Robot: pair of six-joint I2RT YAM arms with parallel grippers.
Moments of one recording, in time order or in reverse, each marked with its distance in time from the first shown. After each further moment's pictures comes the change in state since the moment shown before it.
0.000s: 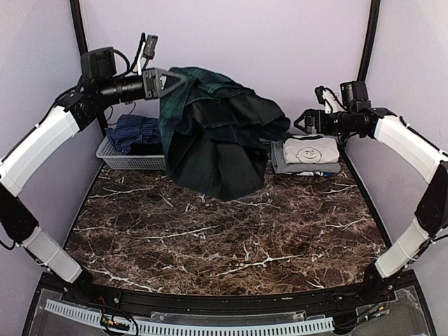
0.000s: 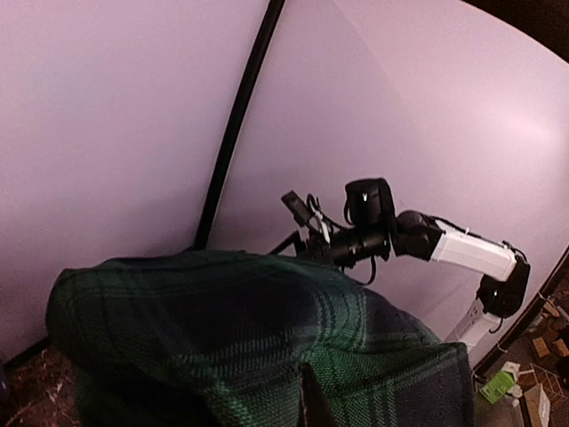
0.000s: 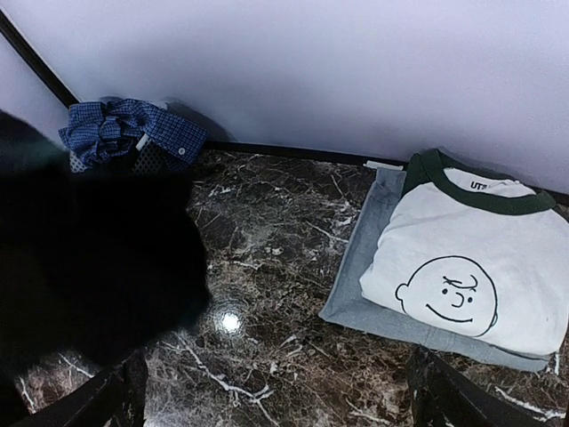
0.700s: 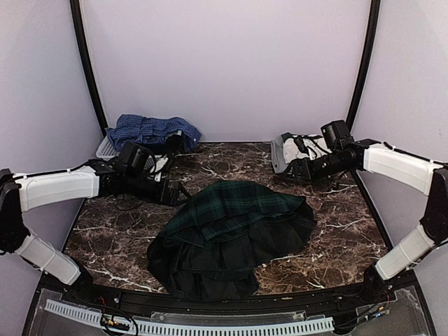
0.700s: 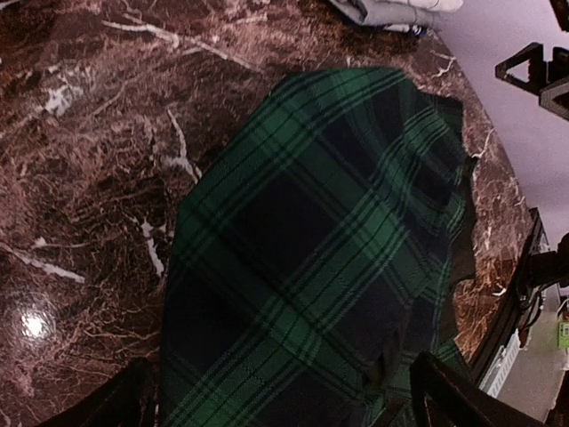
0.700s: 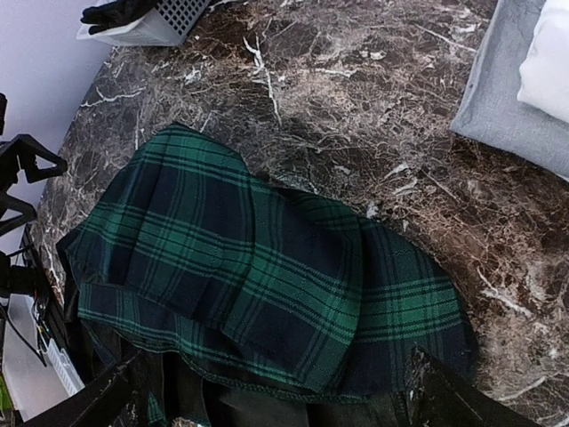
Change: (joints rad) left arm -0.087 -0.200 -0.916 -0.069 -0.349 -0.005; right arm 0.119 -0.101 -0.384 -0.018 -0.162 -0.012
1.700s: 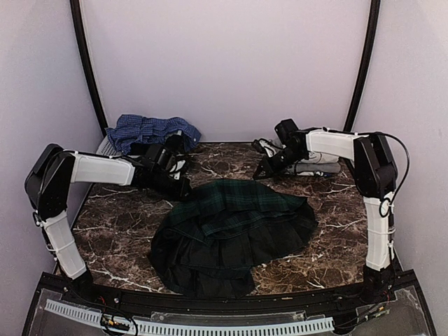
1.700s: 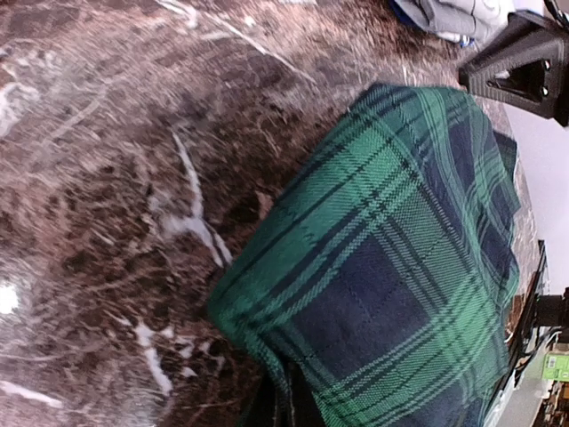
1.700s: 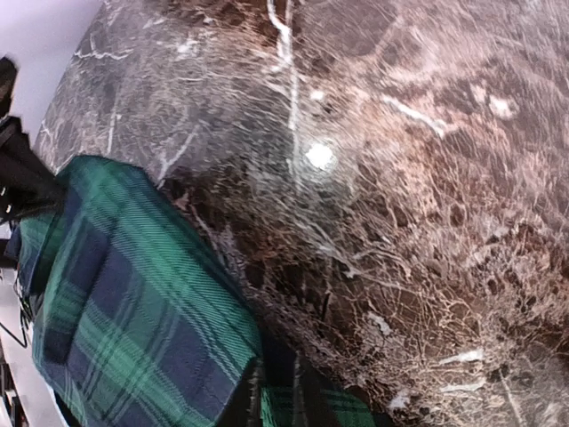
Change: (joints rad) left arm -0.003 0.441 0.194 0.122 0.062 -0.035; right arm 0.082 0.716 0.619 -0.127 -0.119 -0.169
